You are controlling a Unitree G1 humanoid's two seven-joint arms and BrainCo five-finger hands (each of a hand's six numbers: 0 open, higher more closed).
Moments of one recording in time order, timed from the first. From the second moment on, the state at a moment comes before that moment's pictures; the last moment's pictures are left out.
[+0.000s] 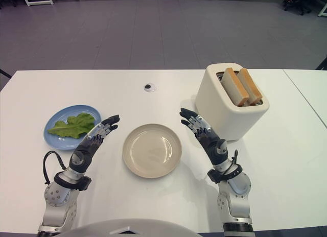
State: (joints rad) left arm 0.31 0.24 -0.07 -0.19 -0.18 -0.59 -0.43; right arm 0.21 -0.24 -0.03 -0.13 0.40 -0.46 0.66
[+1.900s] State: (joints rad) left arm 0.29 0.23 -0.14 -0.19 -0.18 -0.58 -0.42; right arm -0.17 -0.73 -0.25 0.39 -0.20 -0.40 0.12
